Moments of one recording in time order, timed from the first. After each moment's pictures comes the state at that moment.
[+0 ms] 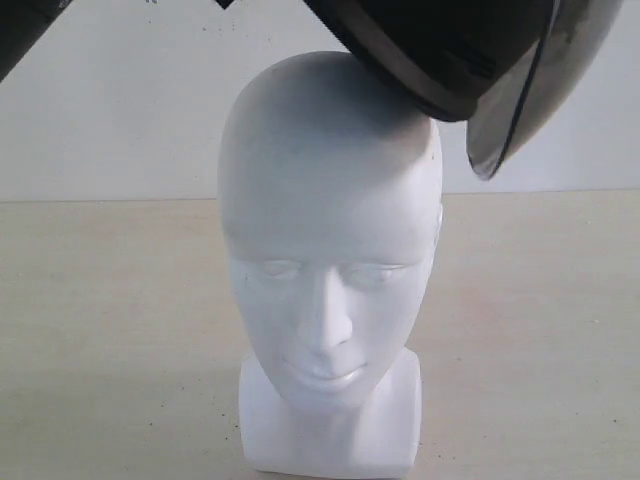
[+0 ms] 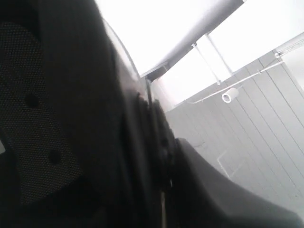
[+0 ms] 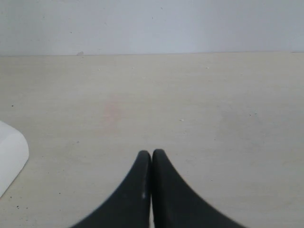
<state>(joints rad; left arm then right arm) -0.45 1.36 -0.95 0.46 -1.15 -1.78 0.04 0.01 0.00 0.06 0.33 -0.04</state>
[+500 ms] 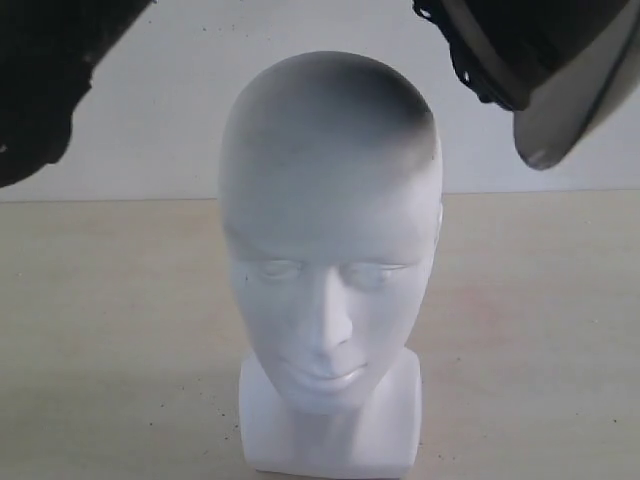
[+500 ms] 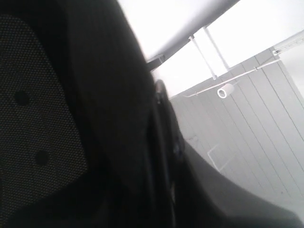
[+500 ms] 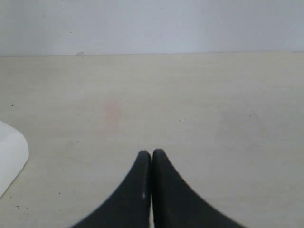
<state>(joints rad) -0.54 1.50 -1.12 0.45 -1.10 -1.80 0.04 0.01 0.00 0.06 0.33 -0.04</state>
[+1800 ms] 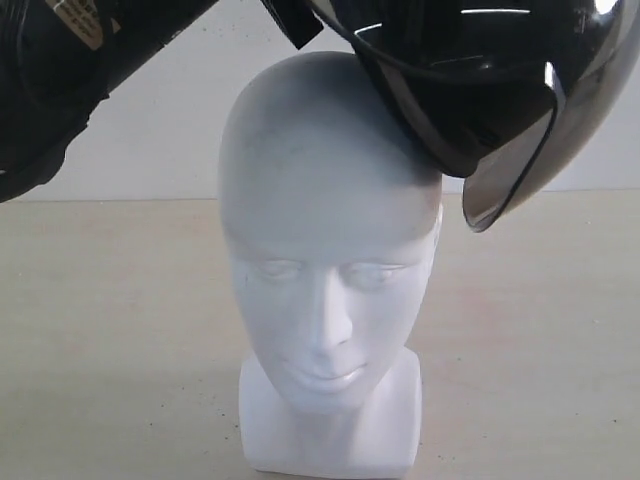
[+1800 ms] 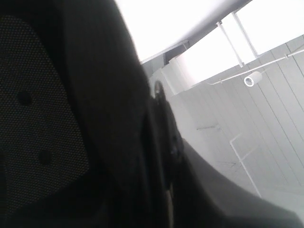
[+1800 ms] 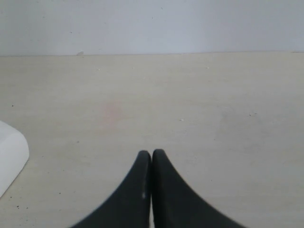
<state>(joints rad) -0.45 1.53 -1.08 0.59 -1.13 -1.87 0.04 0.01 0.00 0.06 0.33 -0.04</state>
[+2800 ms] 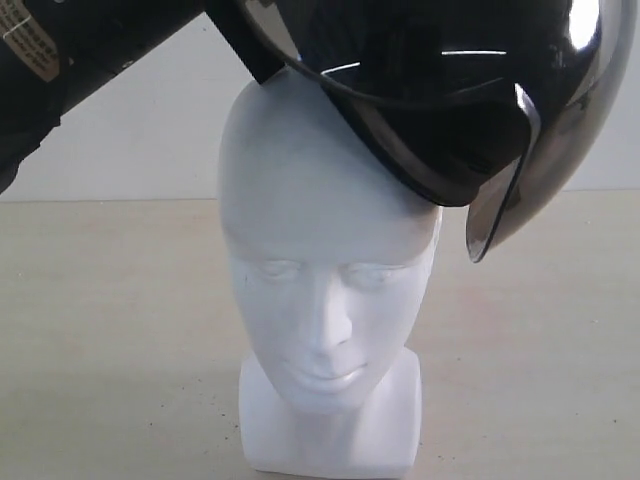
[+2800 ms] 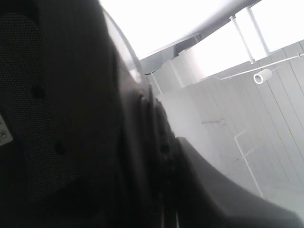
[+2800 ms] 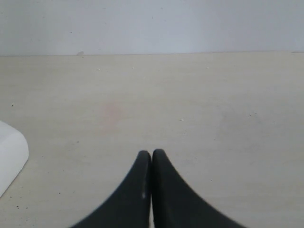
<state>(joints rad) -0.36 1.50 -1.00 0.70 -1.18 -1.99 0.04 0.01 0.00 0.06 0.33 -0.04</state>
